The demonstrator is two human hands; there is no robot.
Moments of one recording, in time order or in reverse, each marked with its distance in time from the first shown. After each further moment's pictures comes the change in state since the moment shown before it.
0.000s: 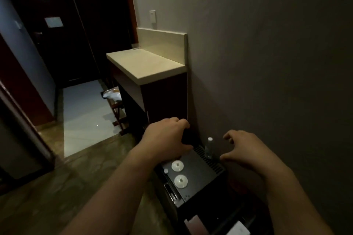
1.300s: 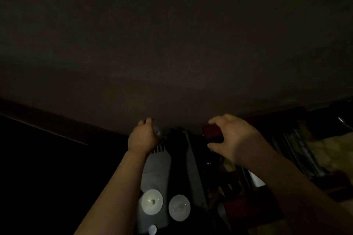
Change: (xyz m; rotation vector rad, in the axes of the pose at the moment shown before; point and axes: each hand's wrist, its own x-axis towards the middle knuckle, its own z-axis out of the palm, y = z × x) left_hand 0.458 -0.075 0.497 -0.308 -0.706 0.518; right_hand 0.311 0.083 0.189 0.195 0.089 1.002
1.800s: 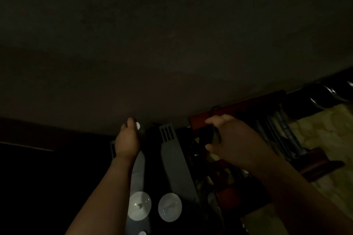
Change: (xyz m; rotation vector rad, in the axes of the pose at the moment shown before) left_hand 0.039 -0.040 0.086 -0.123 0.111 0.039; right_hand -0.001 0.023 0.044 0.085 -0.021 0.132
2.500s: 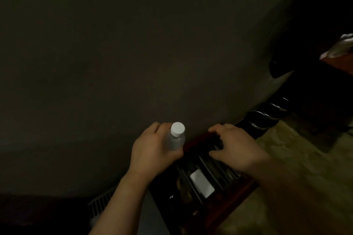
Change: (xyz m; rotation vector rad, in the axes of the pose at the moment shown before) left_hand -0.195 0.314 -0.196 -0.089 0.024 0.775; right_hand -0.192 0.058 -0.182 0.053 0.301 0.150
